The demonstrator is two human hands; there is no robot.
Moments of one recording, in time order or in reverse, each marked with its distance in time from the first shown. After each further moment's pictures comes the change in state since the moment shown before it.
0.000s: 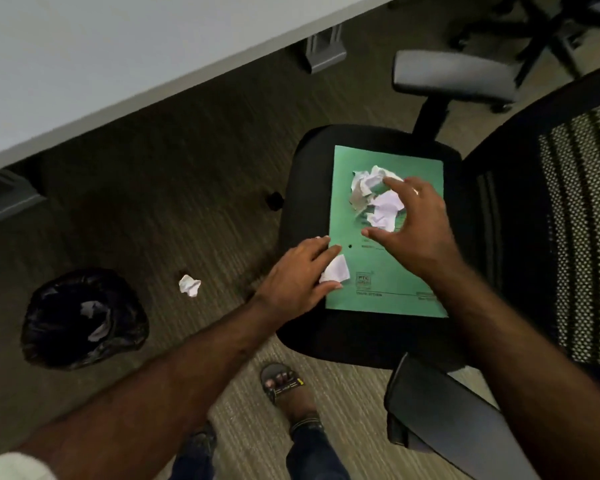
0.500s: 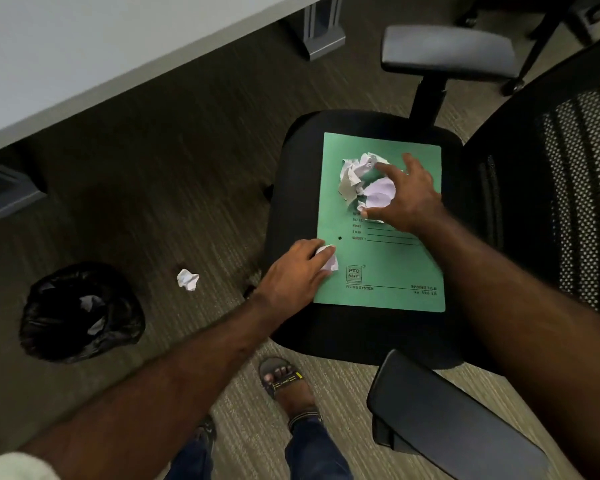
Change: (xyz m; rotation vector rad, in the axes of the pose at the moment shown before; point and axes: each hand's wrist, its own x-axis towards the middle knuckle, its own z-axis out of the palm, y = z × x) left_hand 0.010 0.021 0.021 -0.003 -0.062 -0.153; right_hand 0.072 0.065 0.031 -0.090 -0.231 0.088
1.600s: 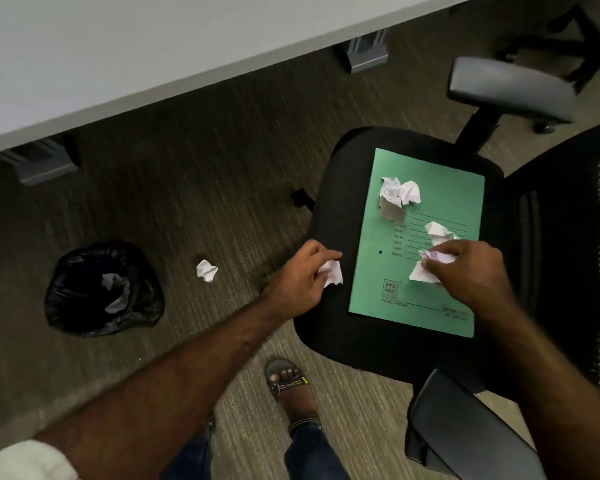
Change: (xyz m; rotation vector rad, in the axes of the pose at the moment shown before) left_hand -0.032 -0.058 -0.012 -0.428 0.208 -0.042; right_hand -0.088 -0.015 0.000 0.113 0.124 0.154
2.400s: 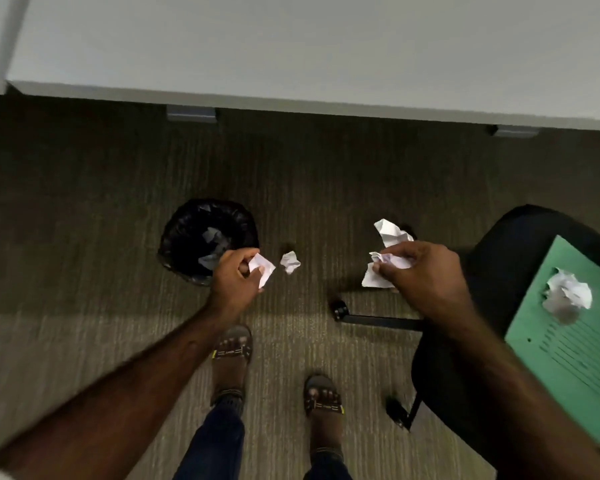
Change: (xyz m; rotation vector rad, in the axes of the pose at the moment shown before) left_hand -0.205 -0.201 -0.198 -0.121 0.746 -0.729; right_hand -0.088 -0.307 0.154 0.034 -0.317 -0.498
